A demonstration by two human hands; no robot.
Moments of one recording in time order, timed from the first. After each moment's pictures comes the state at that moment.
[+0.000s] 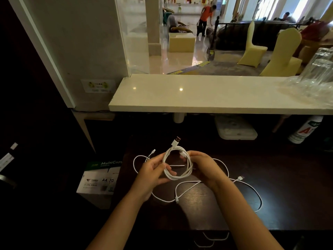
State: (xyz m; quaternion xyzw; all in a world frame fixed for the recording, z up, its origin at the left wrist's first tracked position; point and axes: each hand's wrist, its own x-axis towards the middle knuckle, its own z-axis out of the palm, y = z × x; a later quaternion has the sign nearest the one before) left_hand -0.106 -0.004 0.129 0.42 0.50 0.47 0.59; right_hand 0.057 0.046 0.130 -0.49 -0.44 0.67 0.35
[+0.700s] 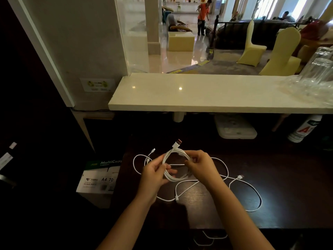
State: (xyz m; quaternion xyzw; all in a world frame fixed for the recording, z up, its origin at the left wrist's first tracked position) left_hand -0.089 -0.012 0.129 0.37 0.53 0.53 0.55; right_hand 0.050 0.030 0.138 -0.55 -0.66 0.39 0.32
